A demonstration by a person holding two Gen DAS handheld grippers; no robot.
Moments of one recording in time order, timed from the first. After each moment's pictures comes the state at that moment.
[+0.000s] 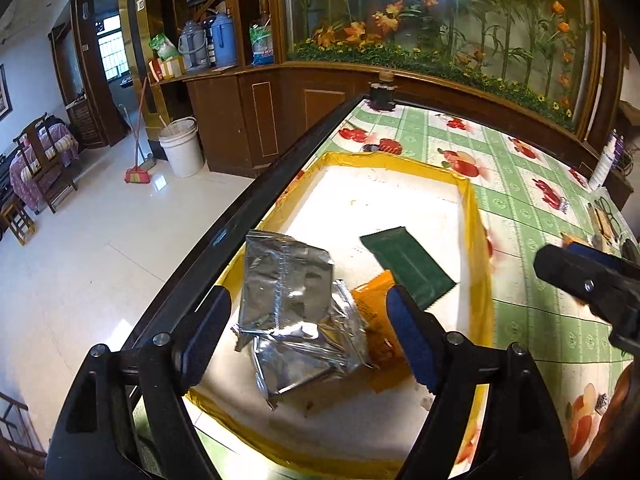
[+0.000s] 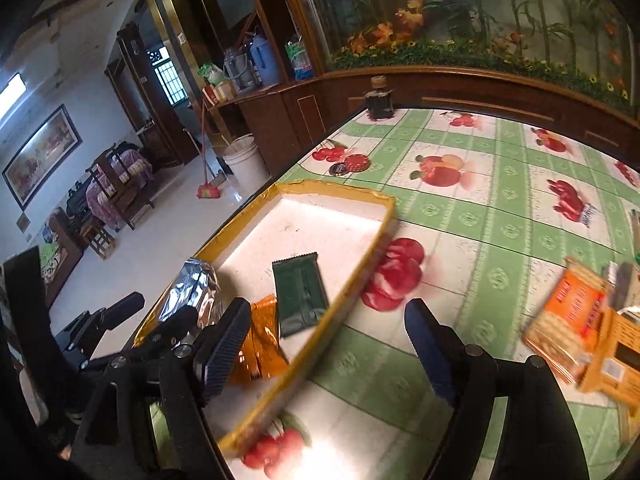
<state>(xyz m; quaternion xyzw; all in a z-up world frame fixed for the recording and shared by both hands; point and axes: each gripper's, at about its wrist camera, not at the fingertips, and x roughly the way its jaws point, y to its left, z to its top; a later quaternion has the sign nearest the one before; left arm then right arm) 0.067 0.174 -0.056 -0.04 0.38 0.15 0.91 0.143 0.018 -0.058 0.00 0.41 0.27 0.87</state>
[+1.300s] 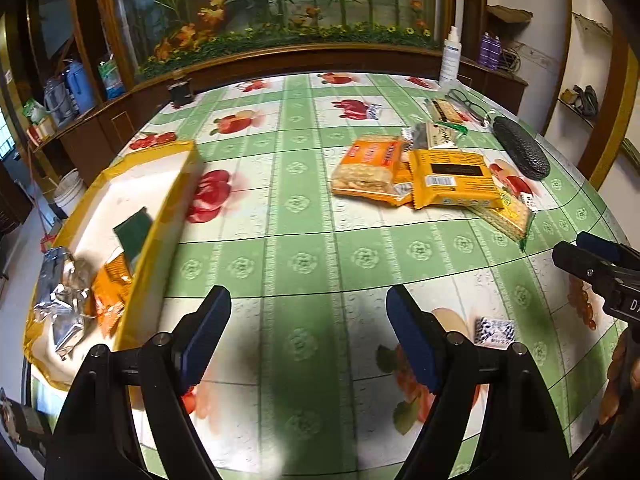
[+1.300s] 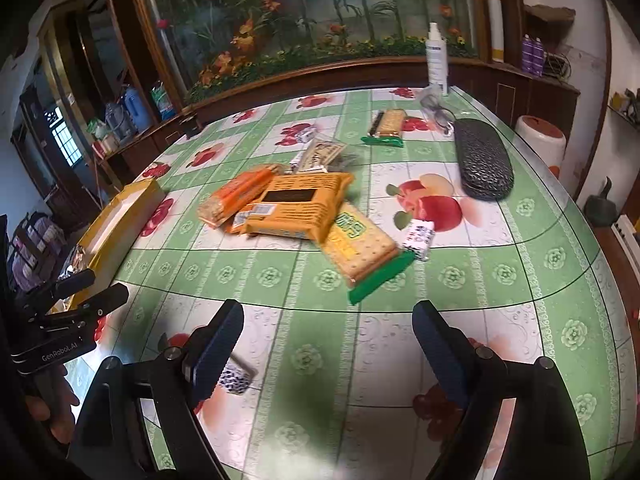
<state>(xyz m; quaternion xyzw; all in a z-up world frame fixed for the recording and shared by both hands) 0.054 -0.036 -0.067 0.05 0.41 -0.06 0.91 0.039 -0.271 -0.081 0.06 0.40 0.05 0.91</state>
